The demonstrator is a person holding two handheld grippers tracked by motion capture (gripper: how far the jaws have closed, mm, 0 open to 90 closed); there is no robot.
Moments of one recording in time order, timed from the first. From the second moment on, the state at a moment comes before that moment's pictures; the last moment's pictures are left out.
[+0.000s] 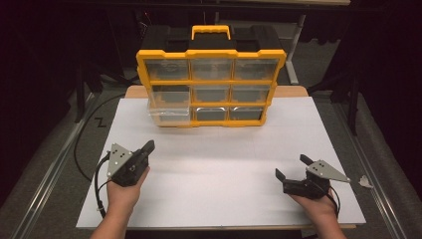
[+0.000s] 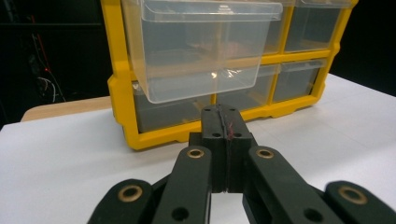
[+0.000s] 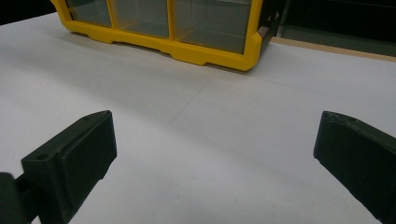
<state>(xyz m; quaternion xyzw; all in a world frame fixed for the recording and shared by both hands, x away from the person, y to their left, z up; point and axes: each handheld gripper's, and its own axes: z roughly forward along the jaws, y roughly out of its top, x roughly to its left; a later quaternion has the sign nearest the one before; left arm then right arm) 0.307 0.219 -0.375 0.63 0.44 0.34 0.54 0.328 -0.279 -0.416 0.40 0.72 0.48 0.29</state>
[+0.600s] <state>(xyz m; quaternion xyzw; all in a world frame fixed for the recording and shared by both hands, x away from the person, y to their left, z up) 0.344 0.194 -0.365 0.64 0.44 0.34 0.53 0.327 -0.280 -0.417 0.40 0.72 0.49 0.29</state>
